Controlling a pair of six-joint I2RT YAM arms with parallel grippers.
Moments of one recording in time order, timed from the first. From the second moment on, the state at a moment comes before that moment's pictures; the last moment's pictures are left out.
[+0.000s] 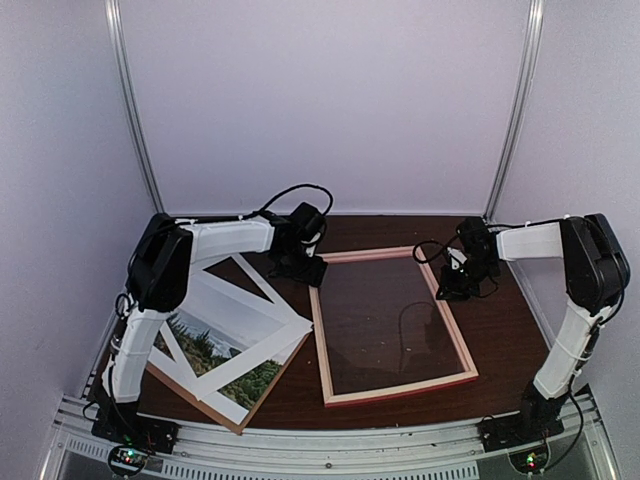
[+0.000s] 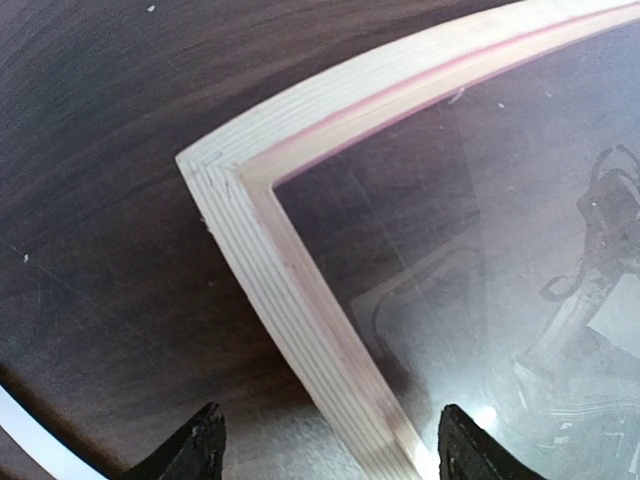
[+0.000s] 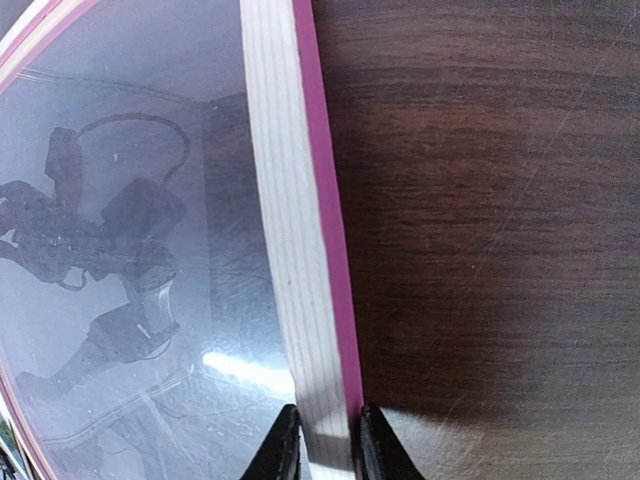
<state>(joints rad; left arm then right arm) -0.73 2.35 1.93 -0.68 -0.11 -0.31 0.19 1.79 1.07 -0.48 -0.22 0.30</state>
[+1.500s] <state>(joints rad) -0.83 2.25 1.76 -0.71 -0.08 -0.34 0.19 1.73 0.98 -0.38 -0.14 0.34</state>
